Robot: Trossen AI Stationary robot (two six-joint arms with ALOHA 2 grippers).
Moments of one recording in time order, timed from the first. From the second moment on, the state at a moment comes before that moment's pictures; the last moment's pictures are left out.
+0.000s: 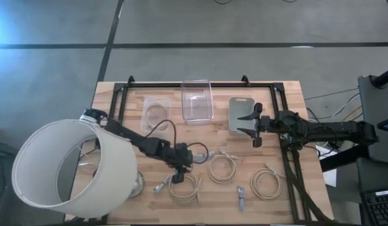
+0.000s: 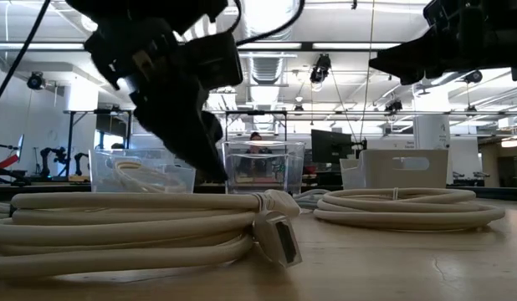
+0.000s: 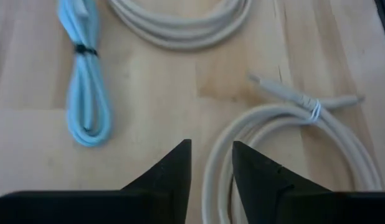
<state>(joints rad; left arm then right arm) -0.26 1.72 0.94 -0.05 0.08 -0.32 -0.14 0.59 0.19 0.38 -0.05 -0.13</state>
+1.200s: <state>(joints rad) -0.20 1.81 0.95 -0.05 0.03 -0.07 -0.14 0.61 0.19 0.38 -0.05 -0.14</state>
